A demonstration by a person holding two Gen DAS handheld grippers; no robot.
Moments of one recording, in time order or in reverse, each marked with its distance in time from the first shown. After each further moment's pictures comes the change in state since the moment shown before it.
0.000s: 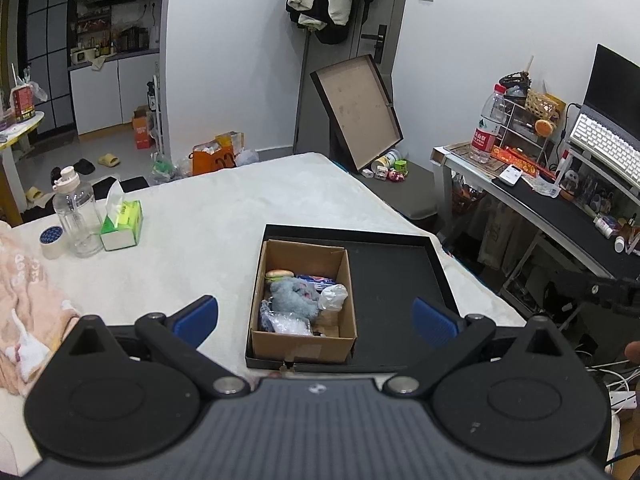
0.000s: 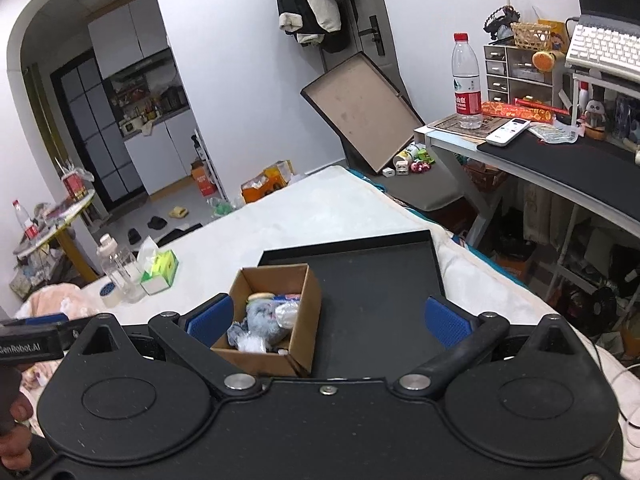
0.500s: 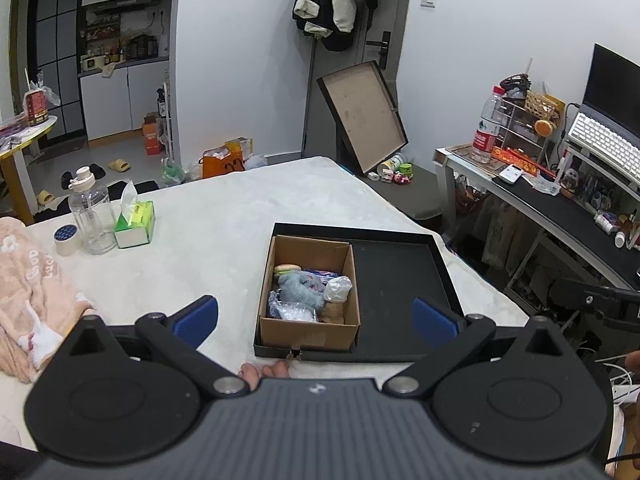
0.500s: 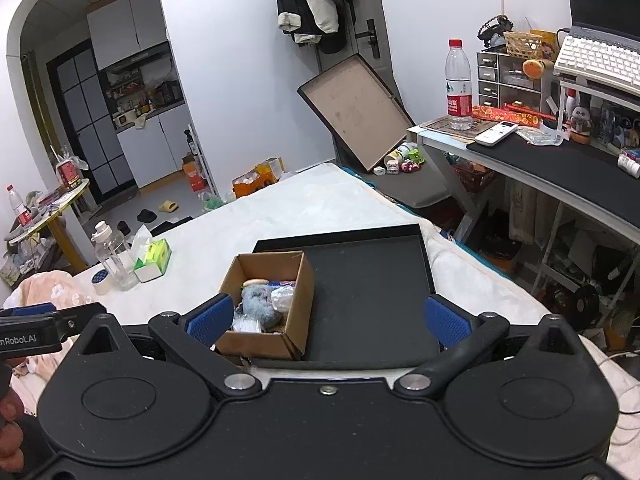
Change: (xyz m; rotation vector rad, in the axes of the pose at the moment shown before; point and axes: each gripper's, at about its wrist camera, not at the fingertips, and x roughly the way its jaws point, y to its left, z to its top) left arm -0.028 -0.005 -0.019 0.003 -0.023 0.029; right arm -0.021 0.015 -0.020 -0.022 -0.005 -0.039
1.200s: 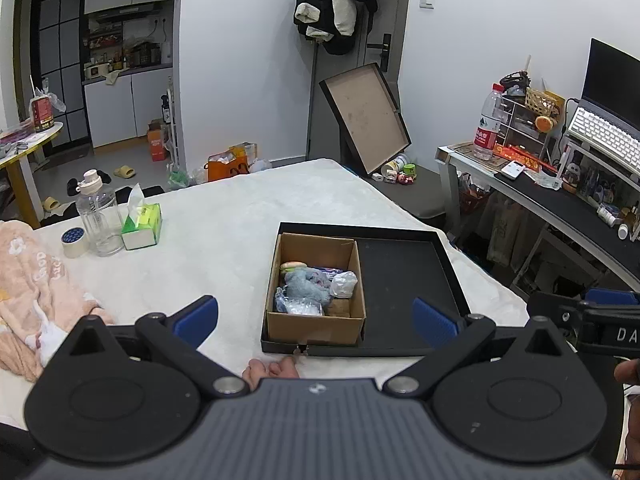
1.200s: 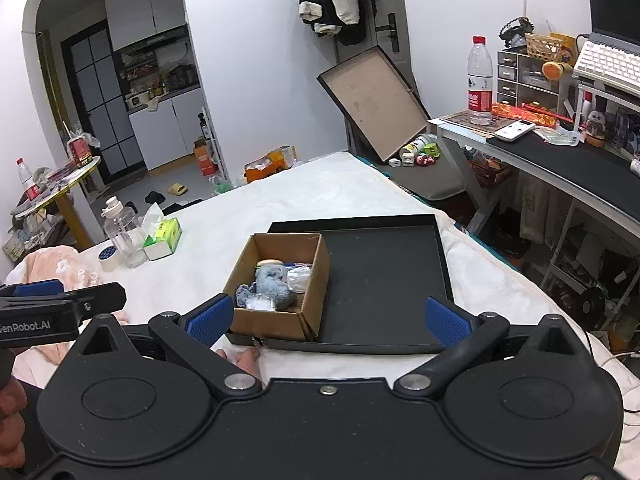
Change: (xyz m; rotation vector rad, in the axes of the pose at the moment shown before) left arm -0.008 0.000 -0.015 0.018 -0.017 0.019; right arm -0.003 0.027 -0.019 -0.059 0.022 0.017
